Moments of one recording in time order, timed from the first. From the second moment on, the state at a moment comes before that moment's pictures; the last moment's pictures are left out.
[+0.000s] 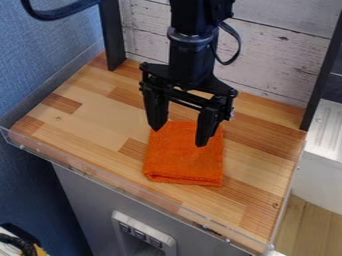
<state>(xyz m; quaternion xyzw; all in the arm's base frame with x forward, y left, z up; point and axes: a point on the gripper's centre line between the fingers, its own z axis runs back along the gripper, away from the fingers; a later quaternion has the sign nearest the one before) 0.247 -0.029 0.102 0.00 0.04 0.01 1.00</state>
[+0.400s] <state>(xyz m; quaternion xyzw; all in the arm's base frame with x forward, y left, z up) 0.252 -0.031 0.098 0.00 0.02 0.07 1.00</state>
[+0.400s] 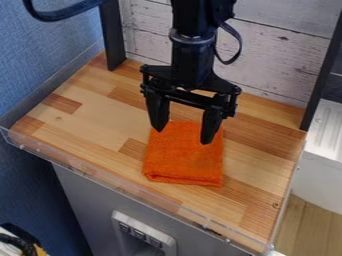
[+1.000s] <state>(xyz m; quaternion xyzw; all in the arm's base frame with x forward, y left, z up) 0.257 -0.031 0.092 0.01 -0.01 0.18 0.98</state>
